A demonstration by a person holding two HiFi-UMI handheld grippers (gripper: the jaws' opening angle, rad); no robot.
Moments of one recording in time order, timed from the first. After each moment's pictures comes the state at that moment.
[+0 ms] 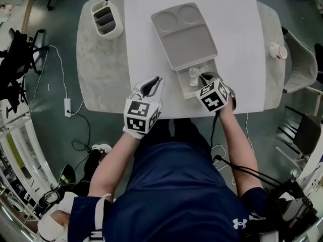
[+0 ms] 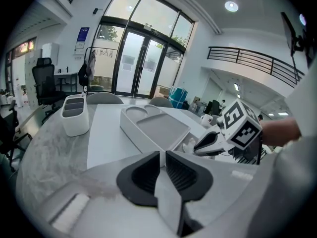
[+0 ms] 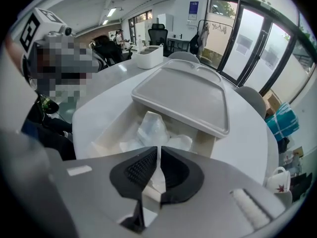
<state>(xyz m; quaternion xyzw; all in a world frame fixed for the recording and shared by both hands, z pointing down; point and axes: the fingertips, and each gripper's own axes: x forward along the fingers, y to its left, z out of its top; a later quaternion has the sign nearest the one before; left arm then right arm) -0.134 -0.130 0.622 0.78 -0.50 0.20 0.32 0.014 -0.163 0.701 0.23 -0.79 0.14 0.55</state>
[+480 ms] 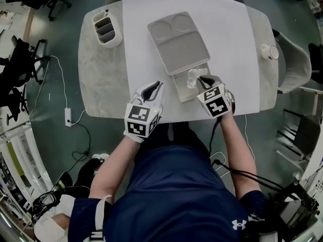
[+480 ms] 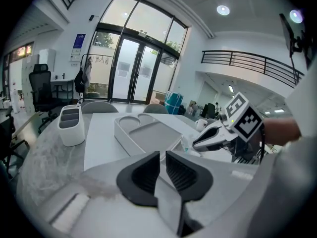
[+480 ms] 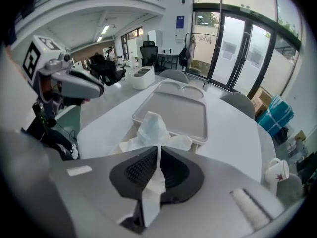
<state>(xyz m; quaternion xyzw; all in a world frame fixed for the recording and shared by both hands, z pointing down) -0.118 -0.130 0.593 0.80 -0.50 0.19 0.28 0.017 -0.171 0.645 0.28 -0.82 0.16 0.47</state>
